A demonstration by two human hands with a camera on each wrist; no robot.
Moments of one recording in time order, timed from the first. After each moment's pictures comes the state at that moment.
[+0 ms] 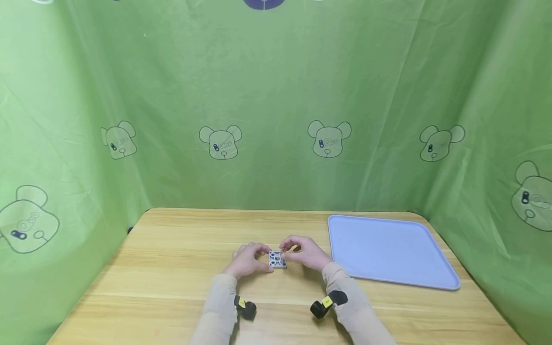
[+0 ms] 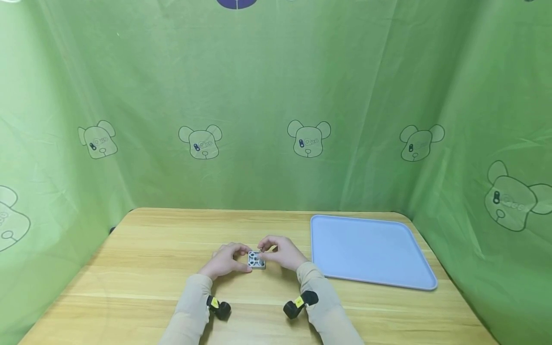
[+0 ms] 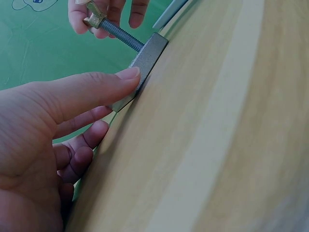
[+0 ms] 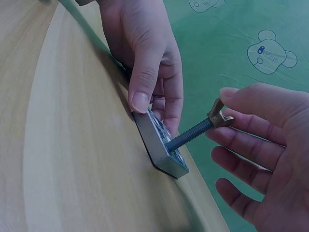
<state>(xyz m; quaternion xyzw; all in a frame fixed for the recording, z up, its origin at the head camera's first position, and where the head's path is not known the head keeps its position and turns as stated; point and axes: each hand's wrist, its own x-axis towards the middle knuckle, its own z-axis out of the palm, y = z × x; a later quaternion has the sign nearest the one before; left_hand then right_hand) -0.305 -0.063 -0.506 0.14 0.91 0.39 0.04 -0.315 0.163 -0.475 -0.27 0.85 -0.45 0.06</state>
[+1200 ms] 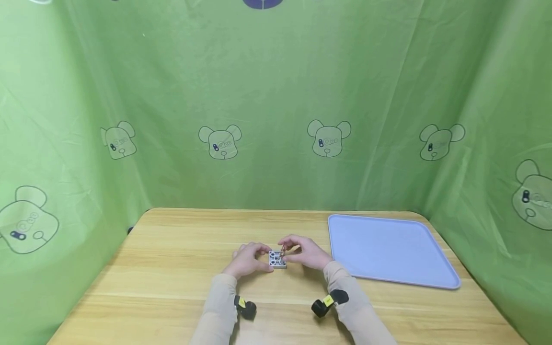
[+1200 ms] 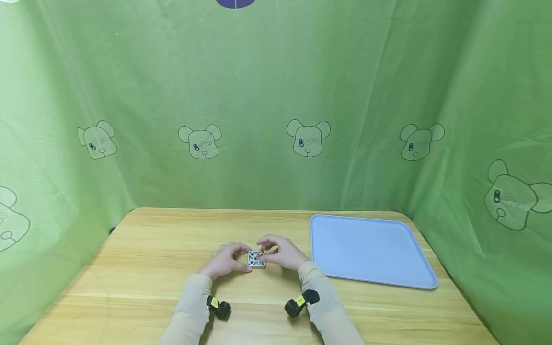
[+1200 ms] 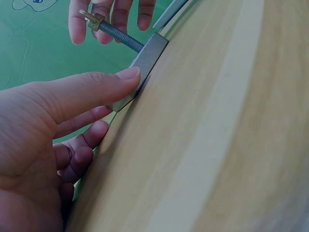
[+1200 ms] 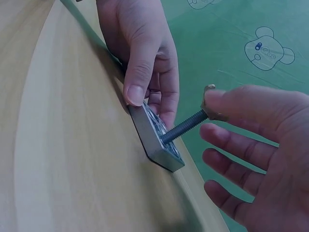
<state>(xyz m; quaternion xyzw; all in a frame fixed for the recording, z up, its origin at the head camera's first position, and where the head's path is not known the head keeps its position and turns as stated) -0.305 -0.063 -0.506 0.14 0.91 0.39 0.04 -0.320 0.167 -0.484 -0.30 0.83 -0.46 0.08</state>
